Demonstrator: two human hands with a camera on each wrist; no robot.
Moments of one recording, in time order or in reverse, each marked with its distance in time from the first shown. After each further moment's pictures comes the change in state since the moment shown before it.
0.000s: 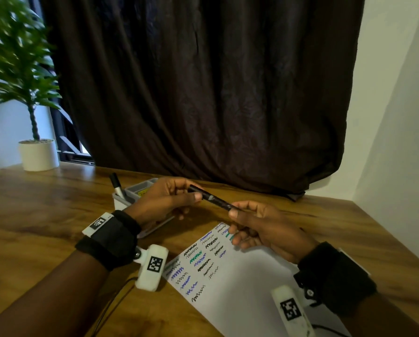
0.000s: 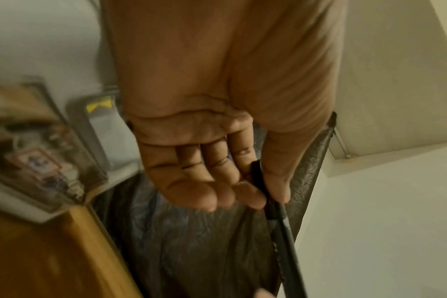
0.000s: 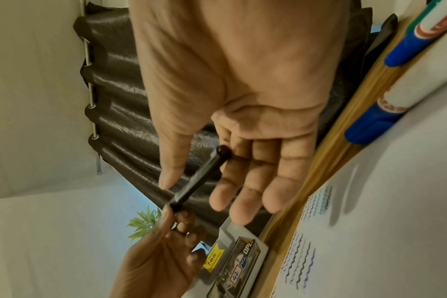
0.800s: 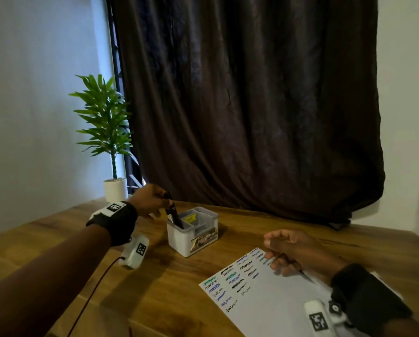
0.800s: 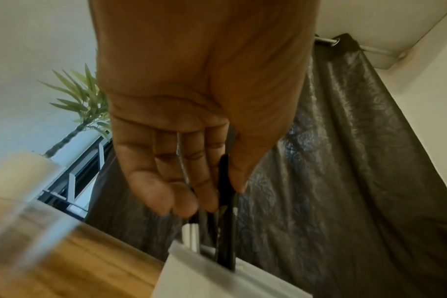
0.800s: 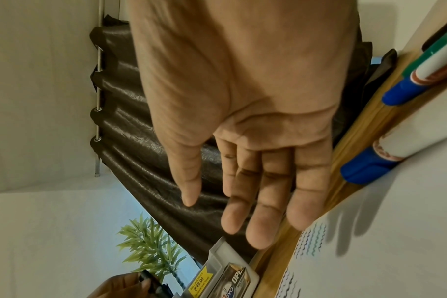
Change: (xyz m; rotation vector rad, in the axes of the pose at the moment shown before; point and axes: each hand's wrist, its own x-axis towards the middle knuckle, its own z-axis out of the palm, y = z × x) left_hand -0.036 0.047 -0.123 0.699 0.441 -0.389; right_hand -0.010 0.000 -0.015 -0.049 -0.031 -0.006
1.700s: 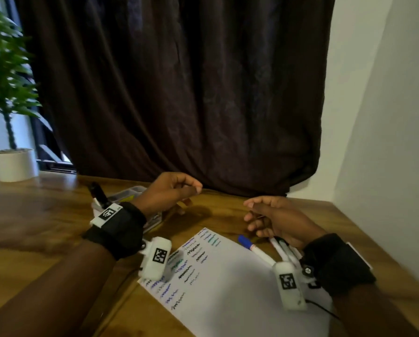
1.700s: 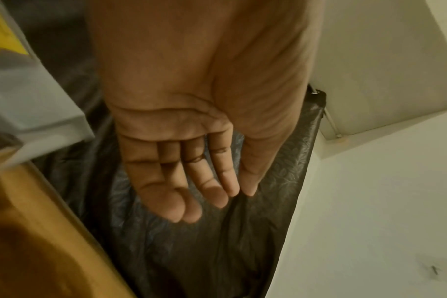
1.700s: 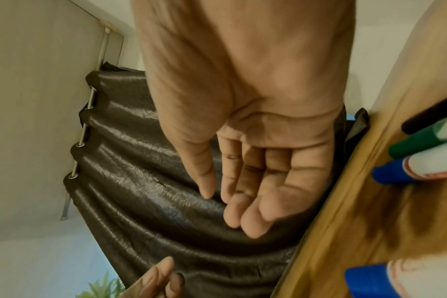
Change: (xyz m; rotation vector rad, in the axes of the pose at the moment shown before) left_hand -0.003 0.095 0.140 -0.582 -0.357 0.357; right_hand -0.001 -0.015 -0.049 -0.019 0.251 0.083
